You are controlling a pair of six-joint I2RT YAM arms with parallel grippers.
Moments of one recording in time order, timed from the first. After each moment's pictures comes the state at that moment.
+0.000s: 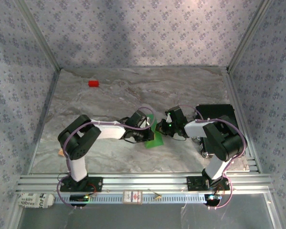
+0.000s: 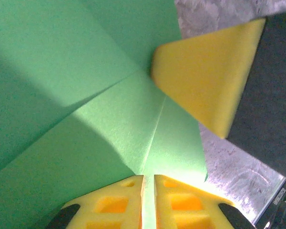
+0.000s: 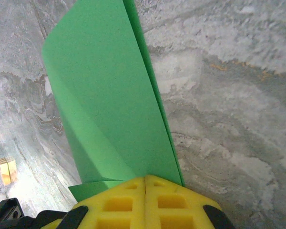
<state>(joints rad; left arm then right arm) -0.85 1.83 0.91 -0.02 0.40 -0.87 0.49 1.69 0.66 0.16 -0.44 0.85</state>
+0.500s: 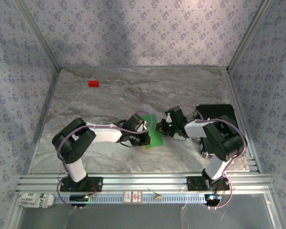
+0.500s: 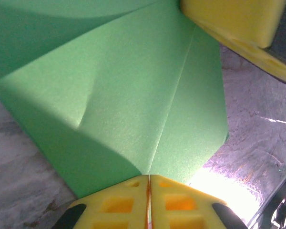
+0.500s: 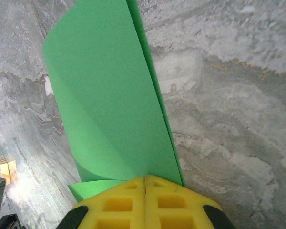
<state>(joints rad) -0.86 1.75 0.82 -0.06 0.40 -0.84 0.49 1.69 0.66 0.16 -0.44 0.85</state>
